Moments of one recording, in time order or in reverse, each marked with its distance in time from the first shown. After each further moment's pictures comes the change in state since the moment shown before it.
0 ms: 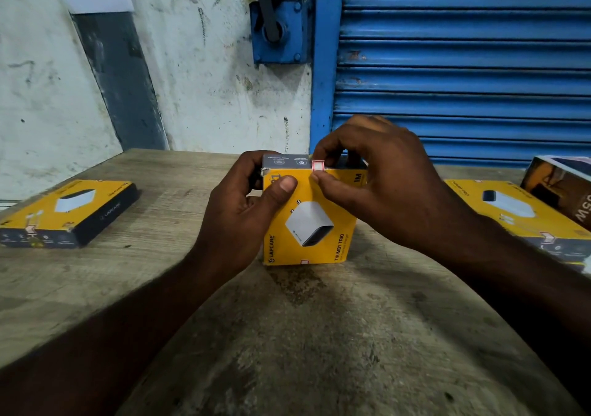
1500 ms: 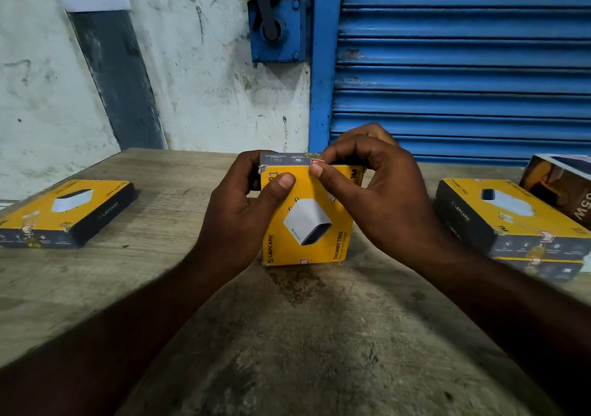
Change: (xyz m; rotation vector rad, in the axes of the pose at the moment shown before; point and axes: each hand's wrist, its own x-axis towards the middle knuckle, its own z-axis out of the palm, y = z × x) left_hand 0.002 -0.006 0.002 -0.006 0.026 -0.027; right_hand -0.014 0.003 0.026 0.401 0.208 0.244
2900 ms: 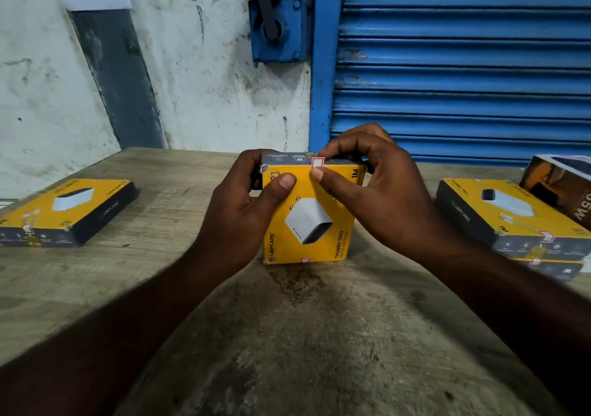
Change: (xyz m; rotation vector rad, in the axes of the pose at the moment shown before) left_hand 0.002 -0.001 -0.002 0.015 -0.039 -0.020; right_hand 0.004 0.001 -0.005 -0.010 -0.086 0.074
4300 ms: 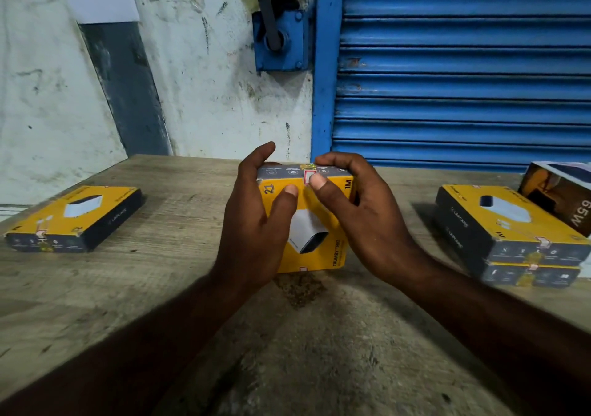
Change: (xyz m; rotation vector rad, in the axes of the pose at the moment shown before) left_hand -0.012 0.008 0.020 0.126 0.187 0.061; right_hand -0.016 0.008 0.026 0.307 0.009 0.158
